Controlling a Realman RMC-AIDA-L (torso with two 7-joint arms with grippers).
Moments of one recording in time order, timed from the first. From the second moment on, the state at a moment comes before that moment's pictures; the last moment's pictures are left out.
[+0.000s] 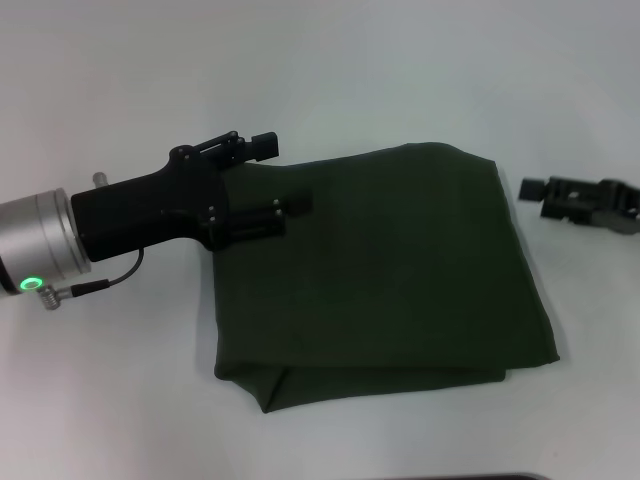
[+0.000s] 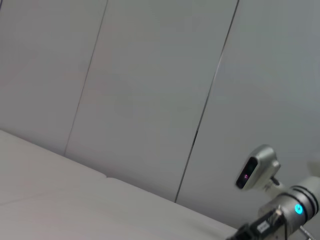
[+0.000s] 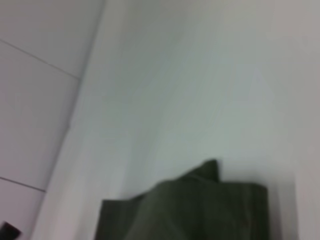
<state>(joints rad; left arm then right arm) -0.46 -2.16 0.72 0.55 1.82 1.64 -1.23 0.44 1.97 -0.37 -0.49 -2.26 -1.52 2.05</state>
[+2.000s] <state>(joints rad) -0.47 -2.17 0.72 0.51 1.80 1.59 -1.21 0.65 2.09 -0.57 -0.33 -2.21 -1.19 1.71</state>
